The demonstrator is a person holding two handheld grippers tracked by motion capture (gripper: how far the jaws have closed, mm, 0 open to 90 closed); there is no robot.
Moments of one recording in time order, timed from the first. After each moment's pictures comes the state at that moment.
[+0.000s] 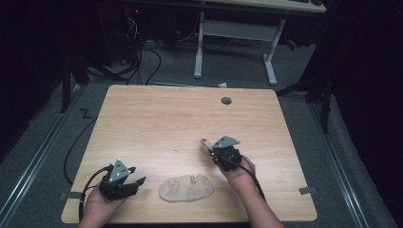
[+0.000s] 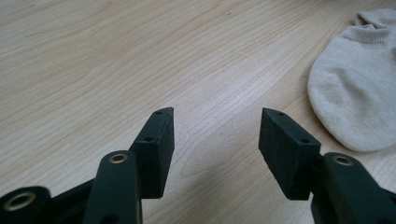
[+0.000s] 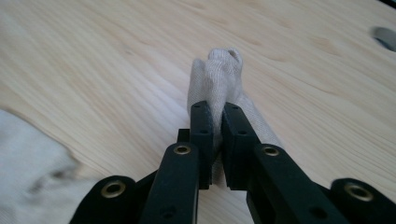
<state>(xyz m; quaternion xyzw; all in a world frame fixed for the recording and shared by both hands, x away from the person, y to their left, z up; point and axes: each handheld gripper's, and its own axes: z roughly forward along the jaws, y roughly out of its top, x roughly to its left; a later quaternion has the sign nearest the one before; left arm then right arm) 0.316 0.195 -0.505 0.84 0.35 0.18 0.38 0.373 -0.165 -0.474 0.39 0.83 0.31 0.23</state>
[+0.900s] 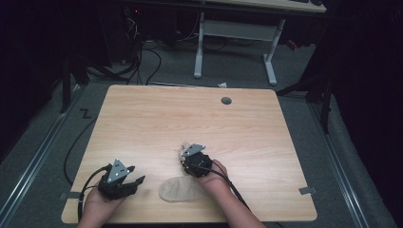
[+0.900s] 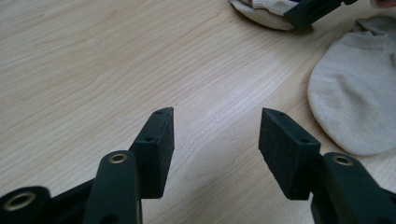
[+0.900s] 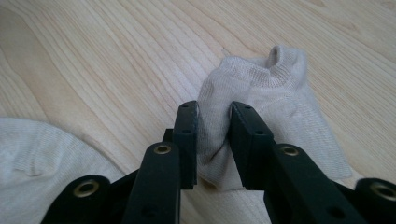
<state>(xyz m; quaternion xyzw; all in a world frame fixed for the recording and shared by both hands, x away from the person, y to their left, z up) 0.315 0.197 -0.501 0.83 0.35 0.19 0.38 0.379 -0.087 -0.511 0.33 0.87 0.30 0.18</state>
